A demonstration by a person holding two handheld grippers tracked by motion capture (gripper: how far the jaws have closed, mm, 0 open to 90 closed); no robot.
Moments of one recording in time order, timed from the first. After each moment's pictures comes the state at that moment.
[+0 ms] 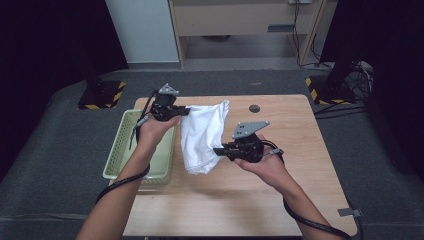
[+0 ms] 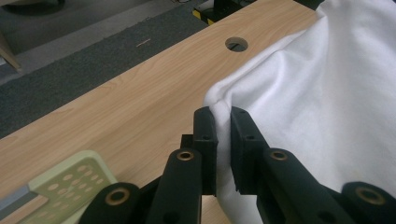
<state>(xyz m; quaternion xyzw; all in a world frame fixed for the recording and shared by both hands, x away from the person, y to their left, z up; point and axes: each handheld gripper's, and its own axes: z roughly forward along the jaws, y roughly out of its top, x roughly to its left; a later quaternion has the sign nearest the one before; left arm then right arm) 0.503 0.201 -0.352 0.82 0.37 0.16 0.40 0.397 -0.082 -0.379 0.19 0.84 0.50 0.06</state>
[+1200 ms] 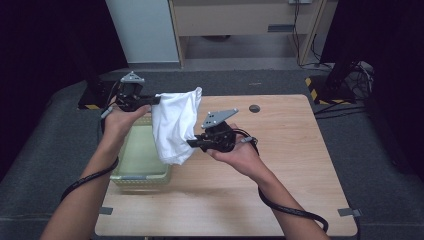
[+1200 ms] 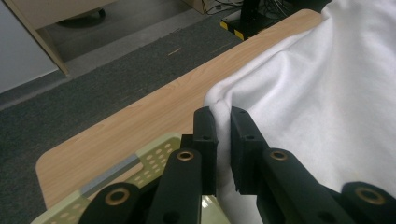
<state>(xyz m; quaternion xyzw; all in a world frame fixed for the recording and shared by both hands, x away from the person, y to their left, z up) 0.495 0.278 -0.303 0.81 0.39 0.21 0.39 0.412 -0.012 -0.352 0.16 0.84 0.51 0.06</state>
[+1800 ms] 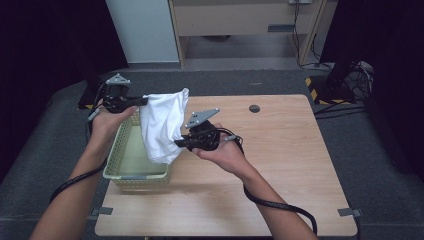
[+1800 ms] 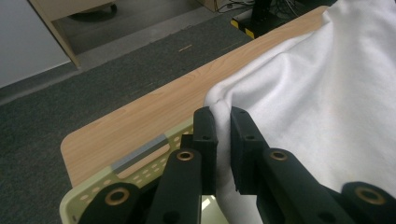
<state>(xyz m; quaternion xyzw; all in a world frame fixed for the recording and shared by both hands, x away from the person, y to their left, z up) 0.497 0.319 -0.316 0.80 0.41 0.21 0.39 0.424 0.028 -0.365 0.16 0.85 0.50 0.05</state>
